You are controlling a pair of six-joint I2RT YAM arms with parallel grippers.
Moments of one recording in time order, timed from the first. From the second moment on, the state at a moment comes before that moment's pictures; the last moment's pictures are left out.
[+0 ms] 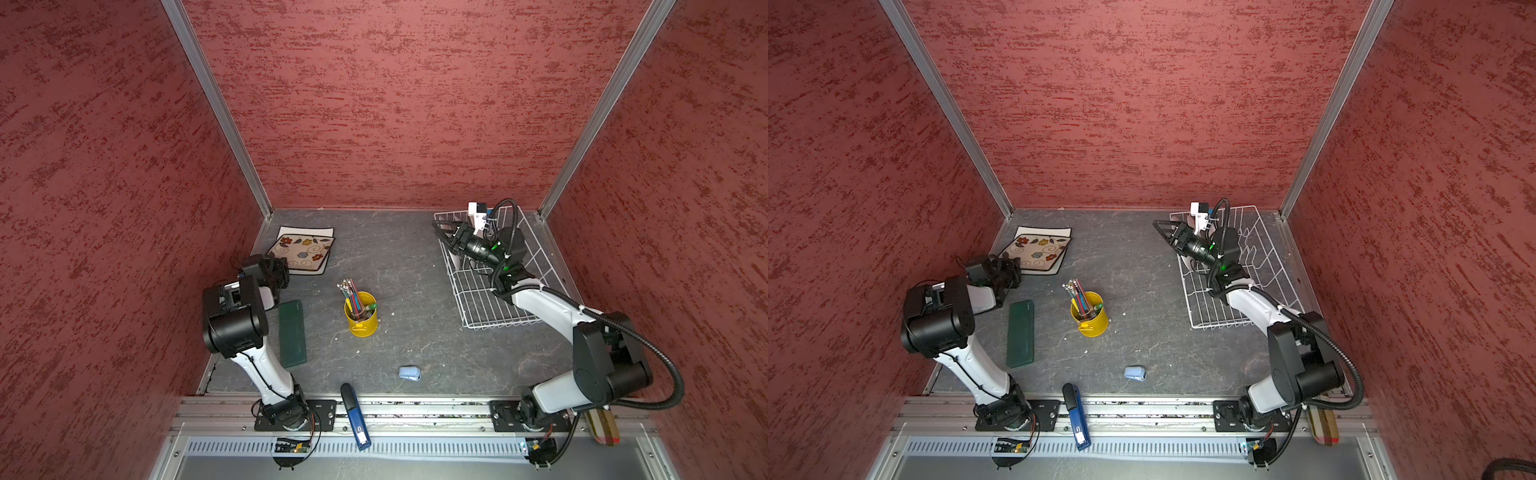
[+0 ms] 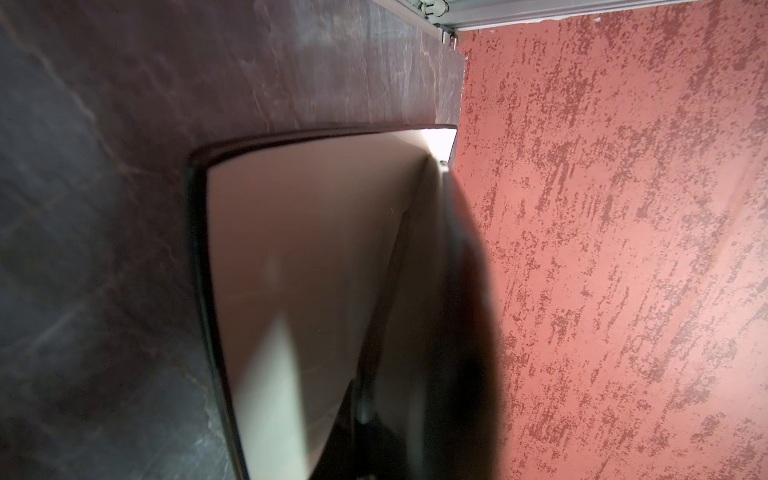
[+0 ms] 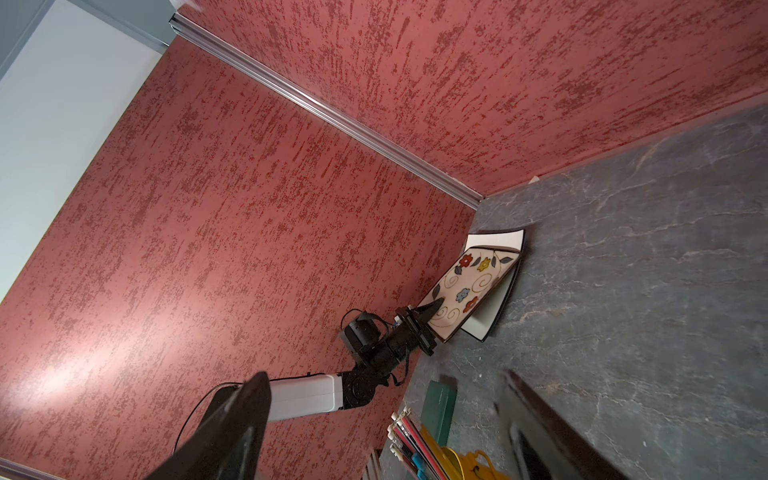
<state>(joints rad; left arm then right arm) 0.39 1.84 0.75 0.60 0.34 -1.38 0.31 1.50 0.91 0.72 -0.68 1.15</state>
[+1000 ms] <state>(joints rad) 0.37 1.81 0.83 0.39 0.30 -1.35 0.31 1.49 0.91 0.71 -0.67 1.14</state>
